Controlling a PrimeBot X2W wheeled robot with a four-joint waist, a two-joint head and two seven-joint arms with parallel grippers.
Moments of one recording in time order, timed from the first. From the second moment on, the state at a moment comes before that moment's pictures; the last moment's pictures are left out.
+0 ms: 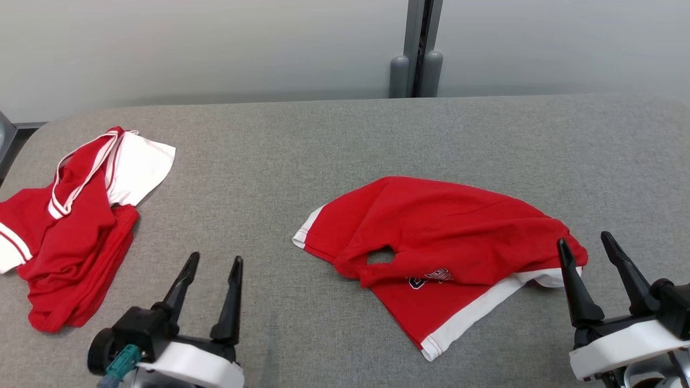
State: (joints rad) left arm -0.01 0.26 -0.31 0.07 -0.43 0.11 -0.22; right arm 0.01 -0.15 0.02 -0.01 0.25 0.13 -0.08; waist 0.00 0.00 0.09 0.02
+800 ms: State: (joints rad) left arm -0.27 0.17 -0.83 0.15 -0.40 -0.12 0.03; right arm -0.08 -0.13 0.02 0.00 0.24 0.13 -0.10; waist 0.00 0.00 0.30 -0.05
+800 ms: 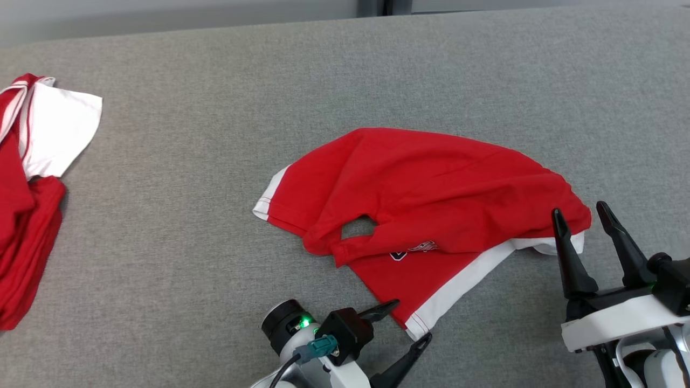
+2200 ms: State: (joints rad) left arm -0.28 0.43 -0.68 0.19 -0.49 0.04 -0.05; right arm -0.08 -0.13 -0.10 0.01 0.24 0.13 -0.11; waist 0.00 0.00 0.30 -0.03
